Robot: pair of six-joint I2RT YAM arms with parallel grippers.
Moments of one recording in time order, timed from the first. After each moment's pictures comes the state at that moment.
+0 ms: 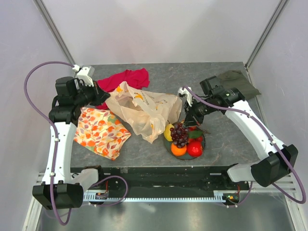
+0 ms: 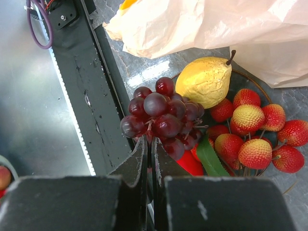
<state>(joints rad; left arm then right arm) 0.08 1.07 1.19 -0.60 0.56 -0.07 0.43 1.35 1.36 -1.10 -0.74 -0.41</state>
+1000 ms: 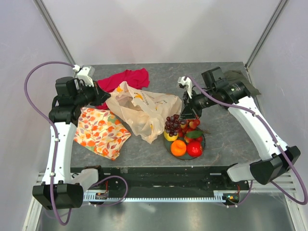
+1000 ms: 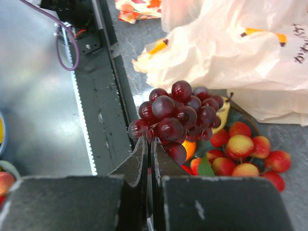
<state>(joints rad) 0.08 1.07 1.19 -0.60 0.57 -0.07 0.44 1.38 1.55 -1.13 -0.82 -0.40</state>
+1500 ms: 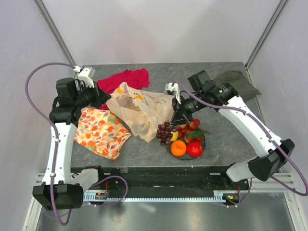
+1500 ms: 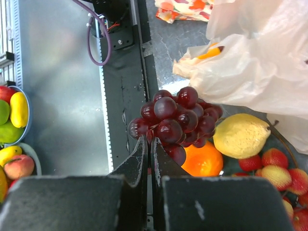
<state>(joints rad) 0.08 1.06 1.18 -0.60 0.58 -0.07 0.58 1.43 1.57 -1.11 -0.86 -0.35</state>
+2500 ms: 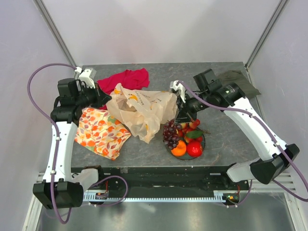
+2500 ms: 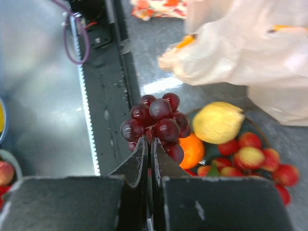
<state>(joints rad) 0.08 1.07 1.16 -0.60 0.58 -0.07 0.57 1.40 1.57 -1.13 -0.80 -0.38</state>
